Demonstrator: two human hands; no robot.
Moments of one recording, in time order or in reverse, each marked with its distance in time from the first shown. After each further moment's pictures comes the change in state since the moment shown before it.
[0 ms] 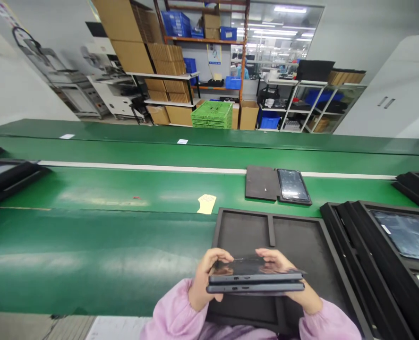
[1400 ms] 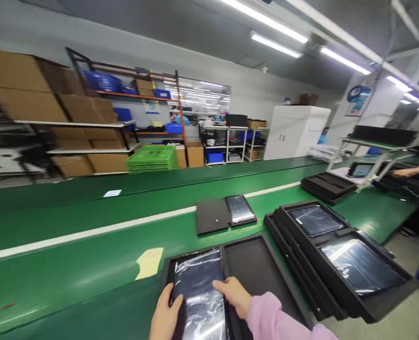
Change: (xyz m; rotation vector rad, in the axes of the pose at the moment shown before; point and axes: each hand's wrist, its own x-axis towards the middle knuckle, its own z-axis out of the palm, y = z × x) left_hand 0.051 -0.075 -0.011 0.725 0.106 -0.403; right_hand 0.037 0.038 0.021 0.087 0.462 0.527
